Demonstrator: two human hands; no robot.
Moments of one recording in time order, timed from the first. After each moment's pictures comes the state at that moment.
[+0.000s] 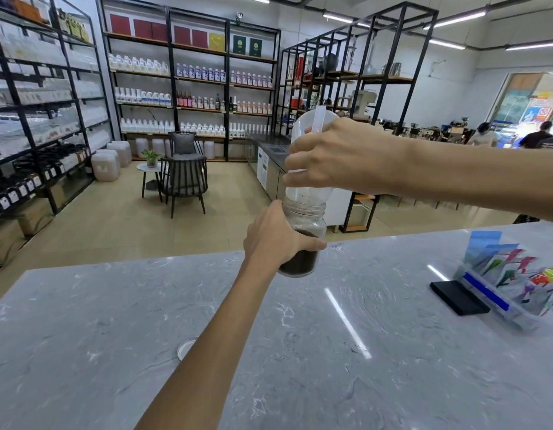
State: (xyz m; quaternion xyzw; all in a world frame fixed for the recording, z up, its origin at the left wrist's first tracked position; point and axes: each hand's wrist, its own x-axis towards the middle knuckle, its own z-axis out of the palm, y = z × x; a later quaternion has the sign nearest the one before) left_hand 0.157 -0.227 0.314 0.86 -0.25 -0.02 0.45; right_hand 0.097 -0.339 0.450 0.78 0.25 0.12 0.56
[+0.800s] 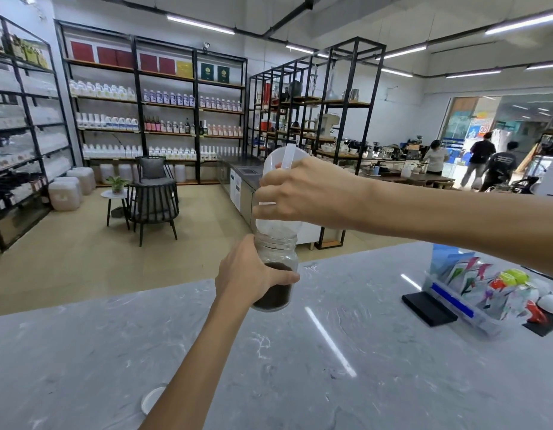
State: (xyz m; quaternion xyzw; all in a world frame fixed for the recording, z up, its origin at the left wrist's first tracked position) left_hand 0.160 -0.244 0.308 0.86 -0.25 -0.04 0.43; right_hand 0.092 -0.356 0.442 0.82 0.24 0.14 0.50
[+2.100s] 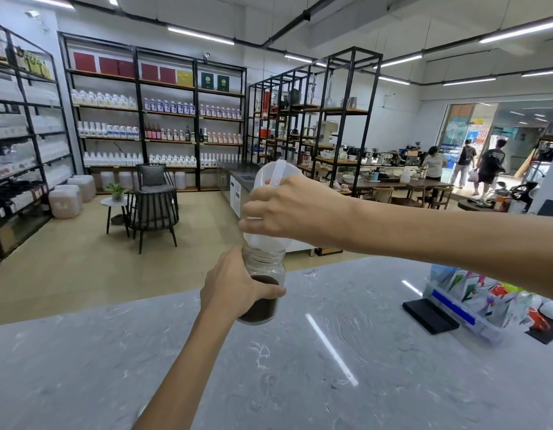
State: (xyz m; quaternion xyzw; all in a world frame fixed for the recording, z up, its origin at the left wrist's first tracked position) left_hand 0.164 -0.229 0.303 0.86 -0.24 -0.03 0.45; right_hand 0.093 -0.340 0.437 0.84 0.21 0.11 0.49
